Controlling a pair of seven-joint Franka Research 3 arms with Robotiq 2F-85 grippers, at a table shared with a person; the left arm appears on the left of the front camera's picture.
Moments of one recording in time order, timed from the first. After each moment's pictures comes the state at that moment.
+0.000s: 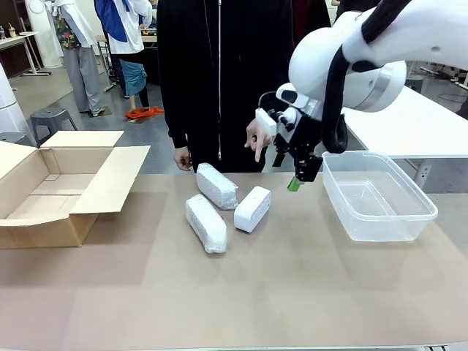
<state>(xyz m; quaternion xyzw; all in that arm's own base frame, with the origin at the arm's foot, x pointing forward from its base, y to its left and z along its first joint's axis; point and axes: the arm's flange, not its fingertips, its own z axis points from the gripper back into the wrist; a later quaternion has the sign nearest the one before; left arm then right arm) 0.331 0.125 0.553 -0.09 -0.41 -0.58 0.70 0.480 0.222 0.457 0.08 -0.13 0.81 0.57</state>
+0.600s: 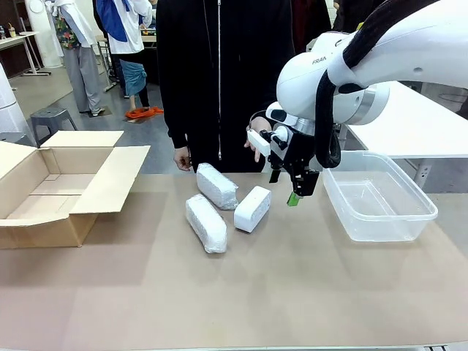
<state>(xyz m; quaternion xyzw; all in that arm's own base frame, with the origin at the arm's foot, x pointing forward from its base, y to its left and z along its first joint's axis) 0.331 0.126 0.553 -0.09 -0.41 -0.58 0.70 0.472 0.234 0.434 0.07 -0.09 0.83 0.54</state>
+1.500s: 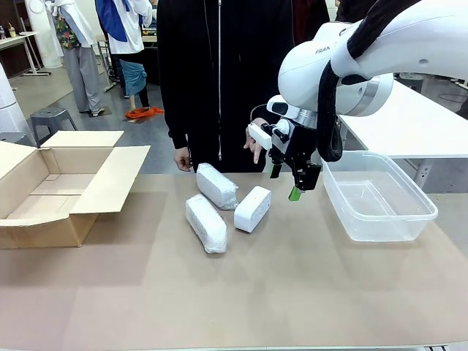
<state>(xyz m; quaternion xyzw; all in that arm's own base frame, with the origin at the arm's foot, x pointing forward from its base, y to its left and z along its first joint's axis) 0.330 0.126 0.553 -0.09 -0.41 -0.58 0.70 0.472 0.233 0.446 0.07 -0.09 0.83 0.54</state>
